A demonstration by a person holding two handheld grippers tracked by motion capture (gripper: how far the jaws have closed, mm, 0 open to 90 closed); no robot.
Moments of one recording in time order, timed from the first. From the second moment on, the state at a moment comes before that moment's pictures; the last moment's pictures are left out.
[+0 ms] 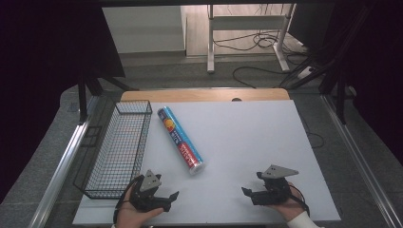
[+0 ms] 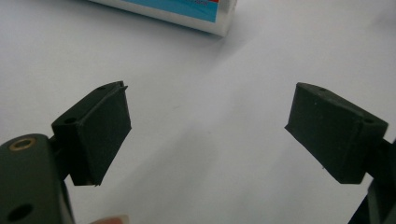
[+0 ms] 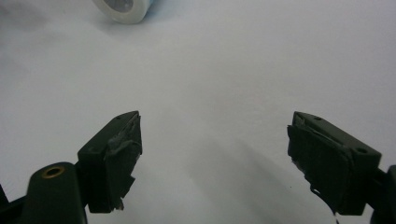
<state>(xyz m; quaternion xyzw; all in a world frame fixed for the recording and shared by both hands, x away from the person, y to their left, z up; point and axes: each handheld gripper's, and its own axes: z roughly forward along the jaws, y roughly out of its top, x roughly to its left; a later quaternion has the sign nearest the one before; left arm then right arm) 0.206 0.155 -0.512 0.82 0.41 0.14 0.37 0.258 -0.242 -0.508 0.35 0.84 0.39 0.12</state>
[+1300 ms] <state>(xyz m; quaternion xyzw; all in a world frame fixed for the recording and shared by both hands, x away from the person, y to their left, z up) 0.205 0.149 -0.514 0.83 0.40 0.13 0.36 0.276 -0.225 -0.481 0.38 0.83 0.39 0.11</state>
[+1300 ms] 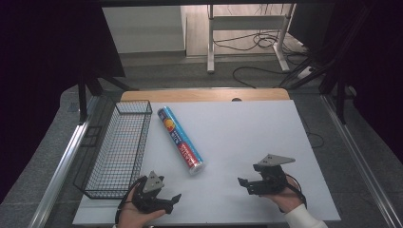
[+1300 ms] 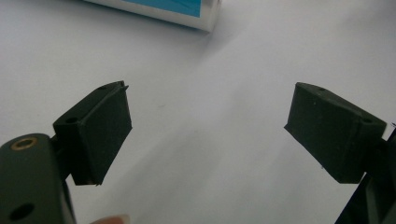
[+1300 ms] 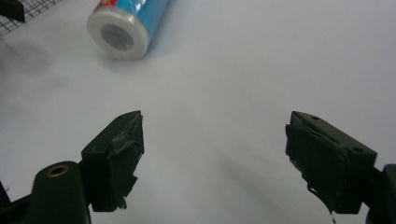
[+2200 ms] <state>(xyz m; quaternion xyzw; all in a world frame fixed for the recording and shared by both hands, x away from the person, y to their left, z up) 0.204 0.149 -0.513 0.84 0.39 0.12 0.37 0.390 -0.063 -0.447 0.36 0.87 0.33 0.05</state>
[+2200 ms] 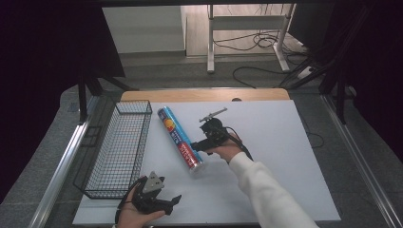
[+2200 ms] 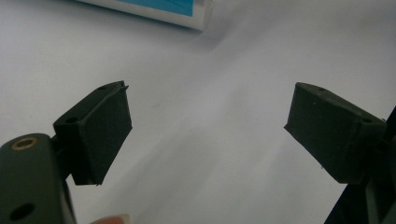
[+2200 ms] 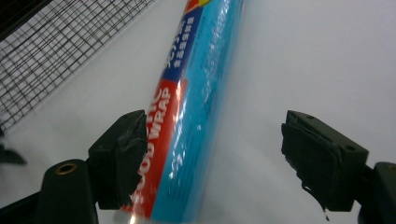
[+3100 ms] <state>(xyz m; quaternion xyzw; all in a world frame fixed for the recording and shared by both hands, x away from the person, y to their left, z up) 0.206 0.150 -0.514 0.84 0.38 0.11 0.37 0.449 0.032 -0.488 0.38 0.89 0.24 0.03</state>
